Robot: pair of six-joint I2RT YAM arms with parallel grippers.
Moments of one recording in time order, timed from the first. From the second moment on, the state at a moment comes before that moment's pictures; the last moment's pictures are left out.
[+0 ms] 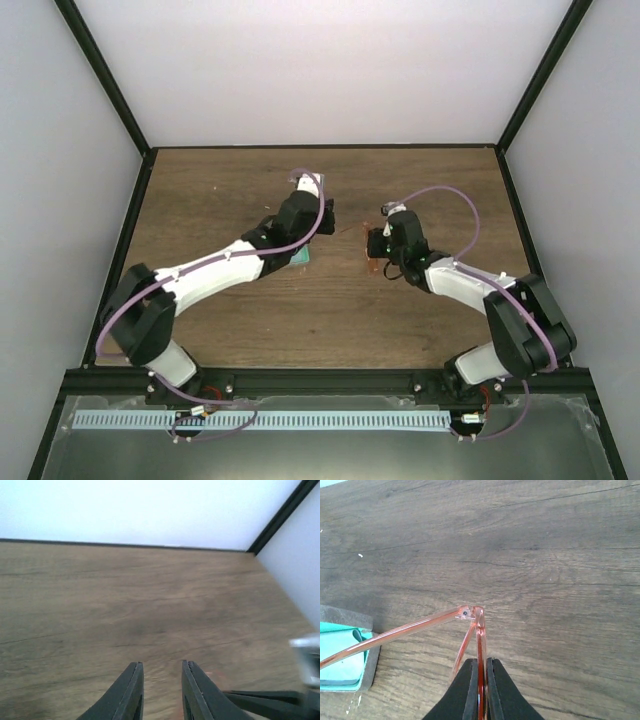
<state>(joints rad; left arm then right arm) -0.83 1.55 1.10 0.06 -0.32 -0.50 0.47 1.46 0.69 0.17 0.01 0.42</state>
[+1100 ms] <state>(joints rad) -0.87 2.00 1.24 0.05 -0.20 -0.66 0.46 1.38 0.64 0.26 -0.11 0.47</state>
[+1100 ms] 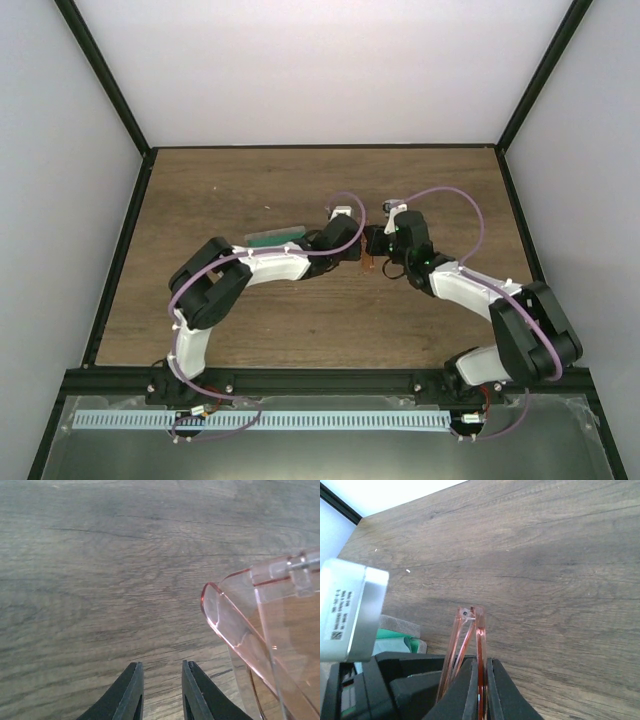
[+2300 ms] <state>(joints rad) -0.51 1.52 0.77 0.51 0.38 -0.61 0.22 1.73 0.67 0.82 -1.13 0.65</state>
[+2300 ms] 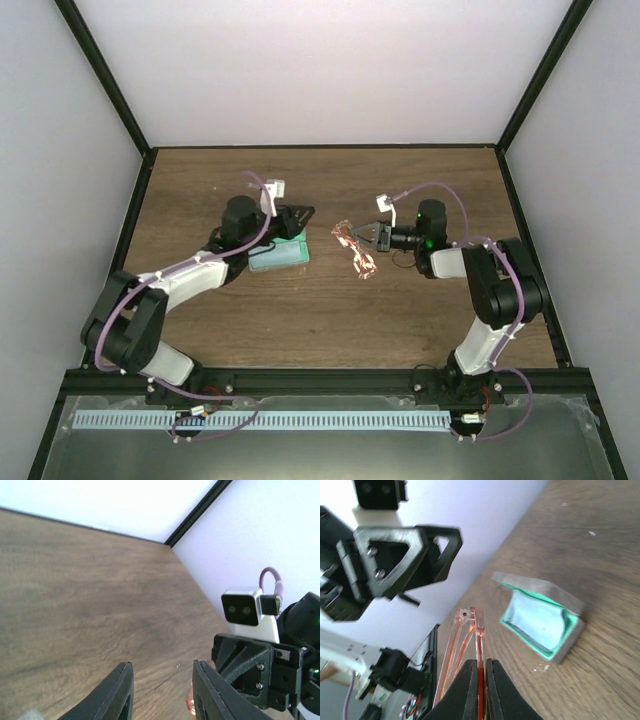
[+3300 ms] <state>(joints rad) -0.39 1.43 0.66 0.59 1.03 -0.47 0.39 1.74 0.78 0.79 -1.37 0.49</state>
